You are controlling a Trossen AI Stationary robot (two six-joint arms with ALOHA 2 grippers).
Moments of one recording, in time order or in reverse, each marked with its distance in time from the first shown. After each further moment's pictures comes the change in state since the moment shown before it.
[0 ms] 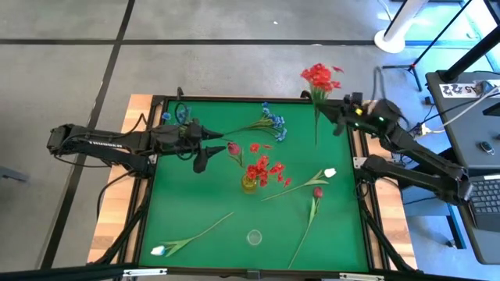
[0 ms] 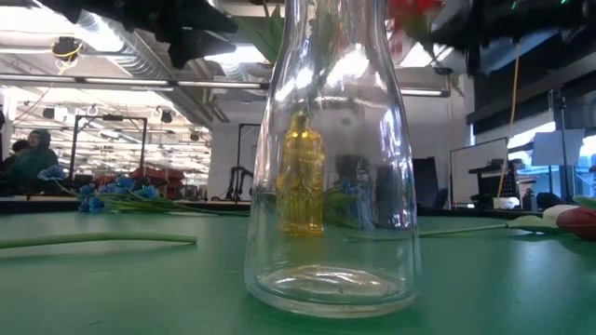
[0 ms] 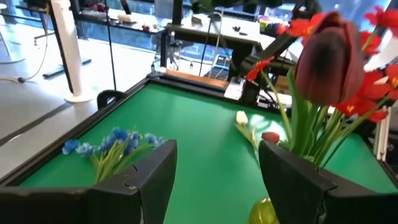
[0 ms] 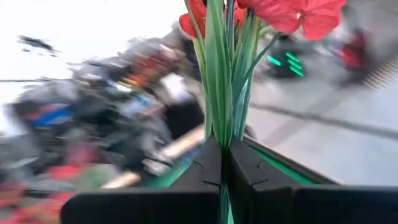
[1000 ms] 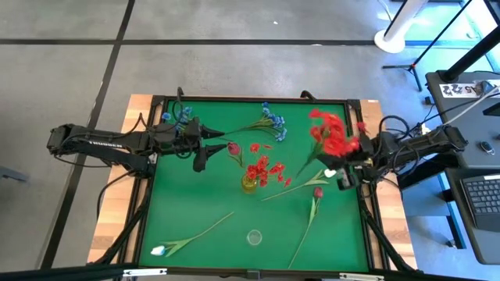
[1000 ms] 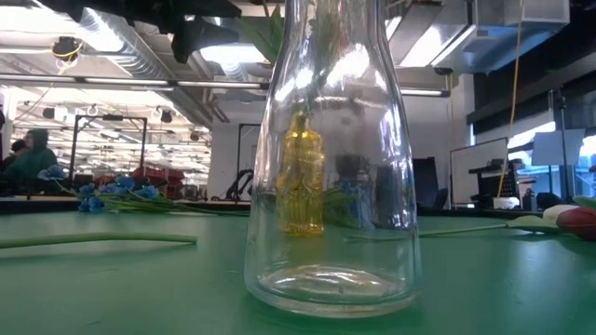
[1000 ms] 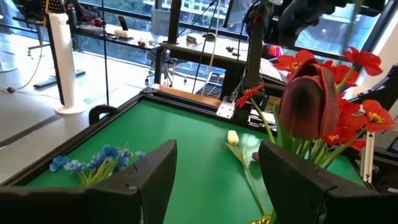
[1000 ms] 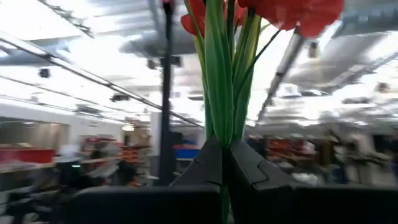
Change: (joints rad) left arm -0.001 0.000 0.000 0.072 0.009 -0.023; right arm 0.846 0.272 0.000 0.778 0.247 -0.418
